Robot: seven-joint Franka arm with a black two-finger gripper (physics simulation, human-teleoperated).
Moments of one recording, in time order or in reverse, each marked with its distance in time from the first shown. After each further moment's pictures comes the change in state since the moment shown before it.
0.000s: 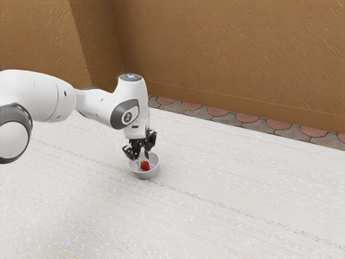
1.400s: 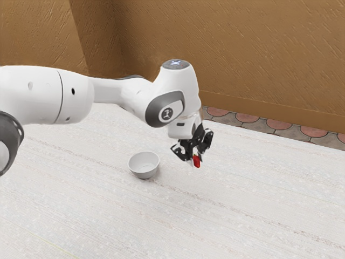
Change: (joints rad) arm -0.234 -0.119 -0.112 0.026 -0.067 -0.041 0.007
